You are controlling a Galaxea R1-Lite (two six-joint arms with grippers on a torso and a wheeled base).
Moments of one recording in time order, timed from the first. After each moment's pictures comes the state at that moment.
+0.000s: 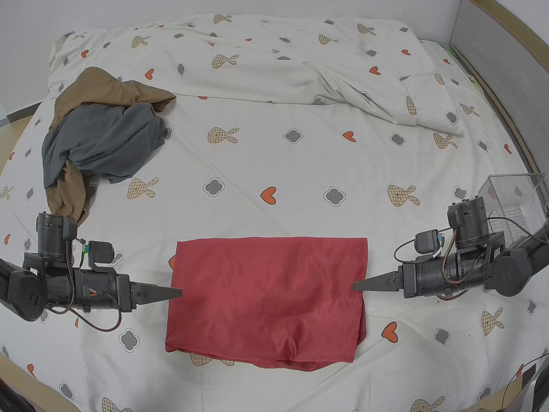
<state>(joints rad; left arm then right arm) -0.04 1.67 -0.54 -0.42 -0.76 -0.11 0.32 1.81 -0.71 -0.39 0.64 0.32</state>
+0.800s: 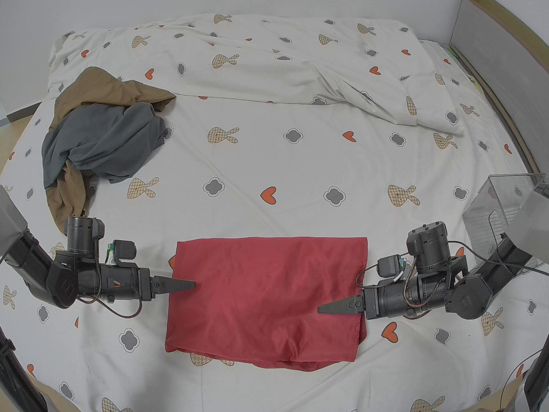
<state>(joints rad) -0.02 1.96 -0.65 -0.58 -0.86 -0.11 0.44 2.02 -0.70 -0.61 0.65 0.41</state>
